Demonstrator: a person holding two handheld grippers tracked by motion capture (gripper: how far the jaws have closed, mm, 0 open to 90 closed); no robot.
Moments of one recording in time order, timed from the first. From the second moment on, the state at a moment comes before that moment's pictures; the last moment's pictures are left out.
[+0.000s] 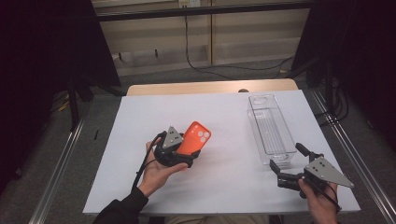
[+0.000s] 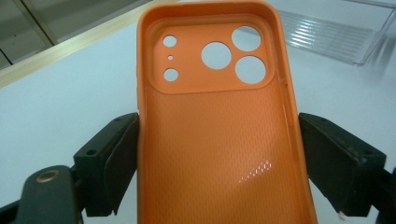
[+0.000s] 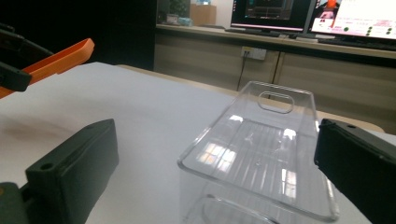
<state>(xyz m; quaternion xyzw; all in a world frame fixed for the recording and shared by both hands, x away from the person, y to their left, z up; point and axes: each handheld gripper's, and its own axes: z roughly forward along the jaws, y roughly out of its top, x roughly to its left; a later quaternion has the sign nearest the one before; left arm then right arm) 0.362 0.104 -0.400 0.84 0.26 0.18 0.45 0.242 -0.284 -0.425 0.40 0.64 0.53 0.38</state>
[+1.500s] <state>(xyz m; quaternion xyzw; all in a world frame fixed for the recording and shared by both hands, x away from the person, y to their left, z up) 0.341 0.073 -0.400 0.84 0.22 0.20 0.45 0.293 -0.209 -0.386 0.41 0.68 0.54 0.28</state>
